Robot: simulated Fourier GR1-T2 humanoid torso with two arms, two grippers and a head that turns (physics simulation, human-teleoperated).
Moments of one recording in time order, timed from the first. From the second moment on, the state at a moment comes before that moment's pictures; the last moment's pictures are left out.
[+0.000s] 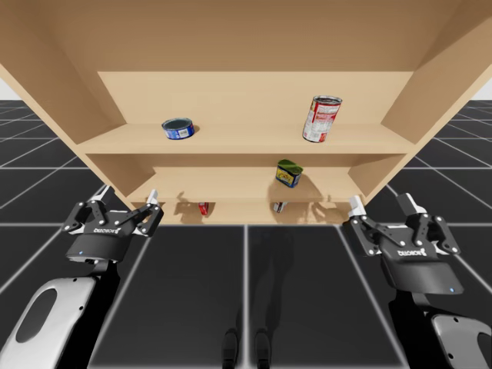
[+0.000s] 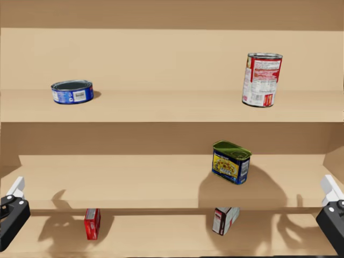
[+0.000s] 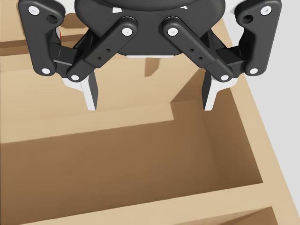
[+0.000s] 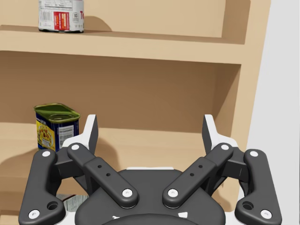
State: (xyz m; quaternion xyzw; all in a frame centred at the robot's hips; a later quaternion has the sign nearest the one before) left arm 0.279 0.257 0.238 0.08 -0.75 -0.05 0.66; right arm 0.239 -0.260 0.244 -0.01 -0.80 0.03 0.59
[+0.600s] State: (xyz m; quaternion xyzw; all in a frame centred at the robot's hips) left arm 0.276 0.251 0.239 0.07 -0.75 -0.06 0.65; right arm 0.240 -0.258 0.241 -0.02 -0.80 0.04 0.60
